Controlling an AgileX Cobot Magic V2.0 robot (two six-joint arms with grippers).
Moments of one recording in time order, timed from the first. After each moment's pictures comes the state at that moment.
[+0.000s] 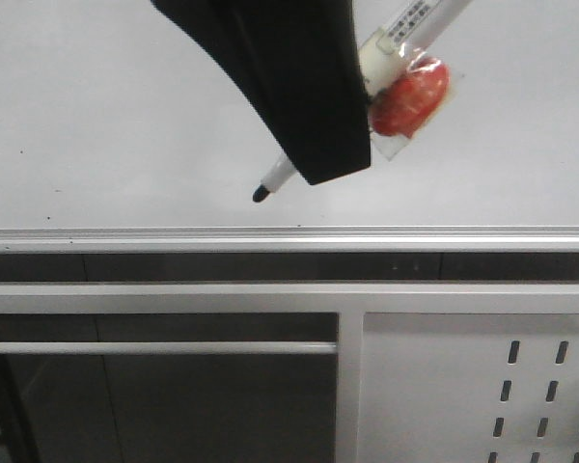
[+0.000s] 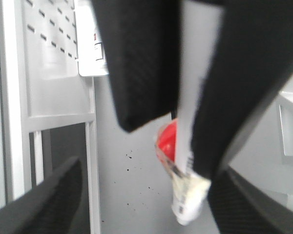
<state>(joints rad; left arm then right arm) -0.90 1.63 -1.54 -0.24 1.25 0.80 0.31 1.01 -0.88 0.93 0.96 -0.74</state>
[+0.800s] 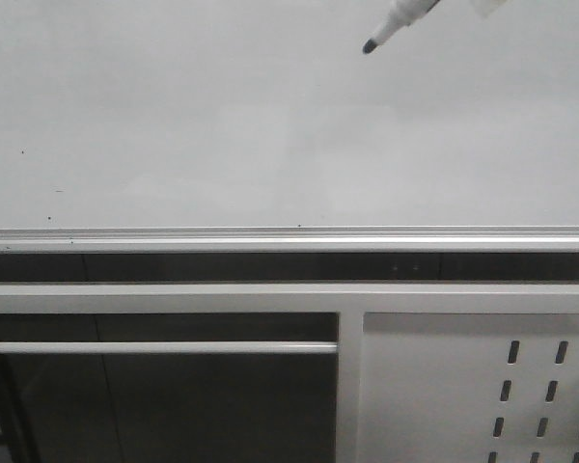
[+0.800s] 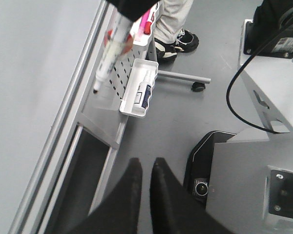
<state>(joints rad) -0.90 1.14 -1.45 -0.21 1.26 0.45 0.31 0.80 -0.88 0.72 0.77 -0.74</state>
